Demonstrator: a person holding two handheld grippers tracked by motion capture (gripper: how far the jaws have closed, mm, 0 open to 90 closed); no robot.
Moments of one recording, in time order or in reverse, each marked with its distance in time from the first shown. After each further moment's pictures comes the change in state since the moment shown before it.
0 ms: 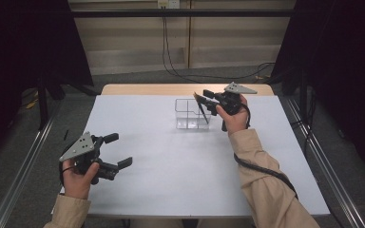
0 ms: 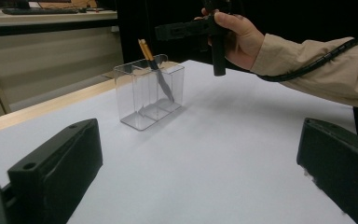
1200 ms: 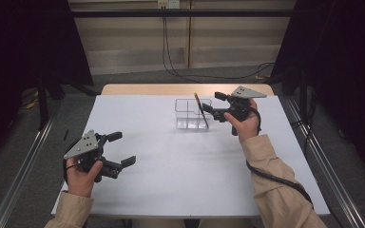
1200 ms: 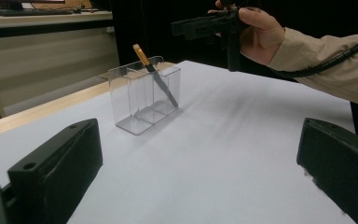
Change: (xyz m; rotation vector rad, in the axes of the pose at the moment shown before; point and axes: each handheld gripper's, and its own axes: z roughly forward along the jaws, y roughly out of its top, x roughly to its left) left arm 0.000 0.003 0.009 0.004 -0.016 0.010; right arm 0.011 0.006 -0.035 0.041 -0.011 -0.090
